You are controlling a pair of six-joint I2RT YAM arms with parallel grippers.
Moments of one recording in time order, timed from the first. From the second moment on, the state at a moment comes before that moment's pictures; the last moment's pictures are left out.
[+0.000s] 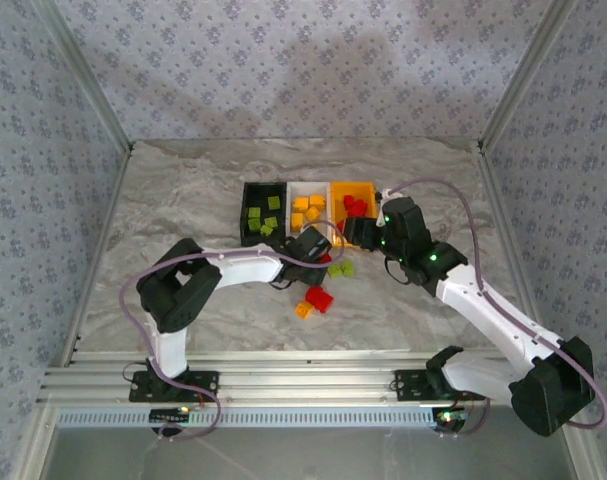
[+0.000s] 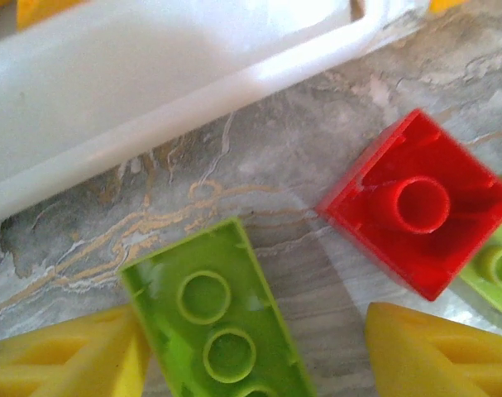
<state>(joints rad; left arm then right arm) -0.91 1.90 1.14 -0.32 -0.21 -0.40 0.55 1.10 0.88 -0.35 0.04 0.51</state>
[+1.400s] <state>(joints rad) -0.59 1.83 1.35 -0.43 -0.40 -0.46 0.53 1.08 0.79 -0.37 0.04 0.54</state>
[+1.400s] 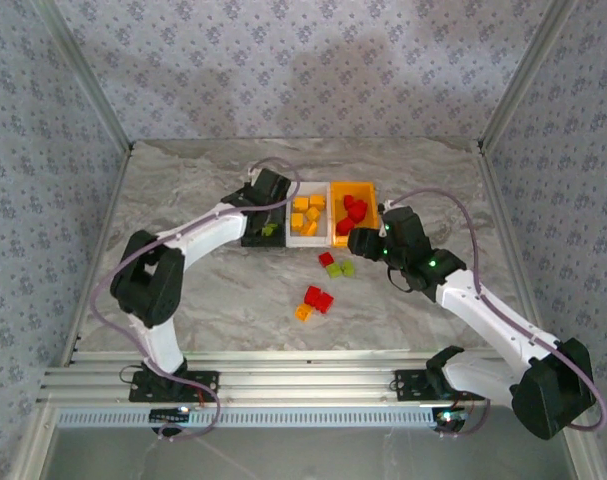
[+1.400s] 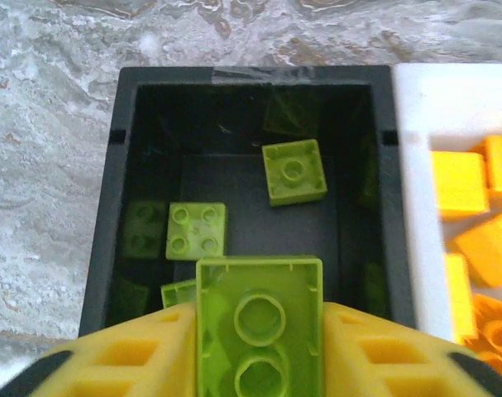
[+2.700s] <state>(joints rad) -0.86 1.05 0.73 -0.44 -0.31 -0.69 0.57 1.61 0.86 -0.34 -0.02 0.50</state>
